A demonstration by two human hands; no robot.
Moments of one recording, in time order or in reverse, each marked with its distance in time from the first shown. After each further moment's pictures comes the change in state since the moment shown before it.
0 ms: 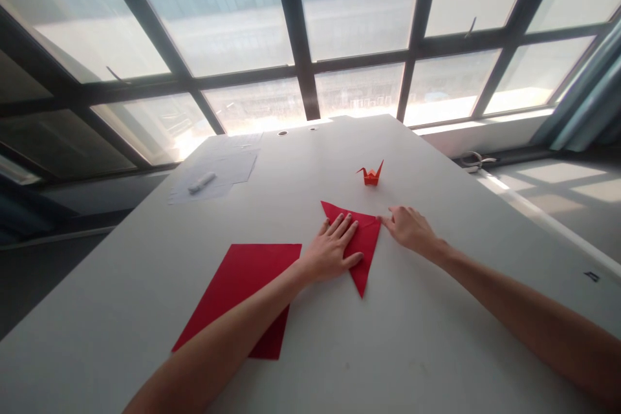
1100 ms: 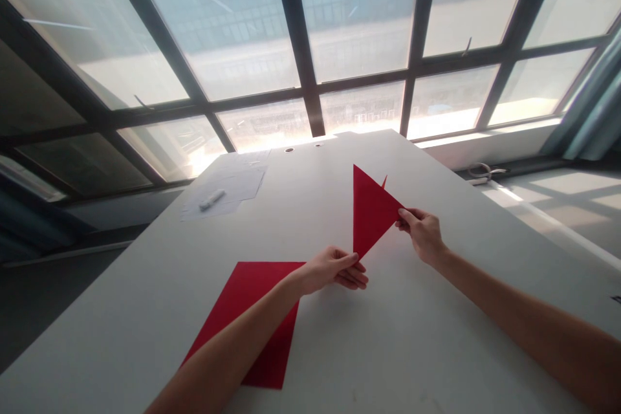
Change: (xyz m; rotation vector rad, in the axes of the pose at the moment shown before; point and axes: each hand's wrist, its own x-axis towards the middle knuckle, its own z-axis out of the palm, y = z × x) left_hand -0.010 0.003 -0.037 -1.473 -0.296 -0.294; right_hand 0.028 0.021 0.025 1.427 0.332 0.294
